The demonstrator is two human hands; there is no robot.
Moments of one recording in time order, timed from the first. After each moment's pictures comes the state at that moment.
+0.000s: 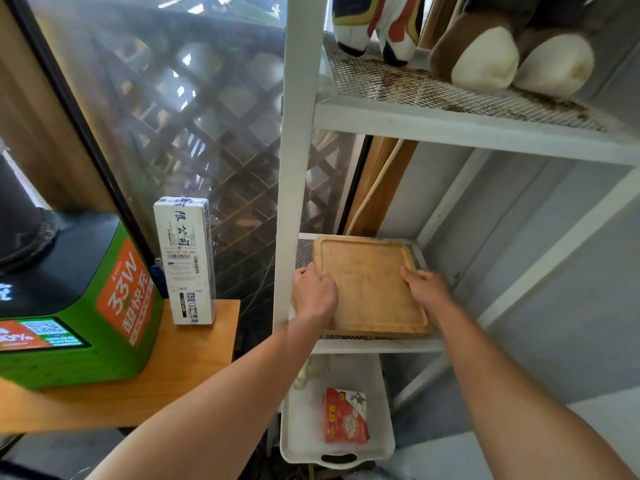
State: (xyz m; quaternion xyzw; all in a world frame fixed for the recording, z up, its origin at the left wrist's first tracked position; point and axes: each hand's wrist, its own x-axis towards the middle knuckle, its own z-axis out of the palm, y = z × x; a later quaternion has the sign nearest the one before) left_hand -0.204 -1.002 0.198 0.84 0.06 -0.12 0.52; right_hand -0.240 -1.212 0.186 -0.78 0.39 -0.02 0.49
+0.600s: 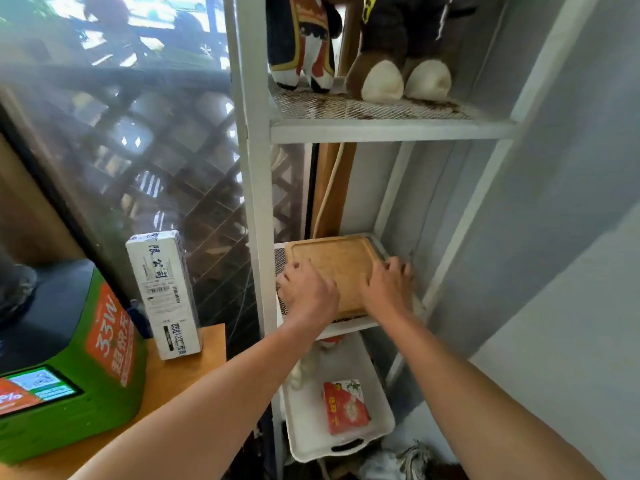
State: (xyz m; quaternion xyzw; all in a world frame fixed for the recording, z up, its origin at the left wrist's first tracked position) left_hand -0.250 -0.995 0.233 0.93 -0.11 -0.03 0.35; right_hand -0.303 -1.123 0.217 -0.93 0.34 -0.14 0.05
